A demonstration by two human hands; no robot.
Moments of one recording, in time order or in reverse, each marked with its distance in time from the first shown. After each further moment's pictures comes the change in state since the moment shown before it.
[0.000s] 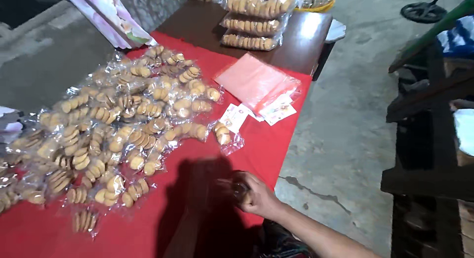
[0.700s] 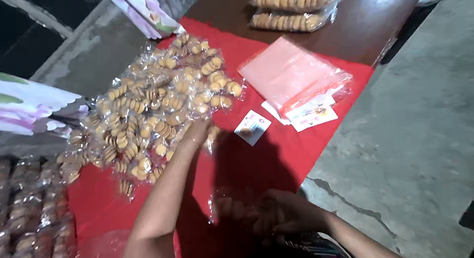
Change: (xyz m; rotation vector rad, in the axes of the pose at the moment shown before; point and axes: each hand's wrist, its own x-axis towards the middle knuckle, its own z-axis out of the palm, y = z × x) left_hand 0.161 0.005 -0.046 1.119 -0.503 -0.529; right_hand 0.004 0.026 -0.086 0.351 -0.665 0.121
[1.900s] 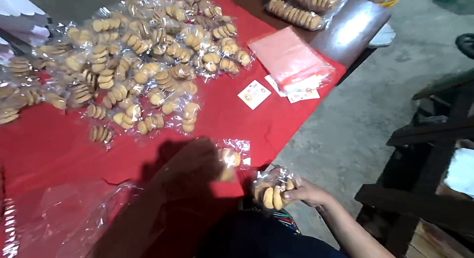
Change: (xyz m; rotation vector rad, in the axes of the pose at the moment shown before) left_hand -0.207 -0.049 0.102 -0.640 0.054 0.573; right_hand -0.071 -0.014 0.079 0.515 0.197 0.213
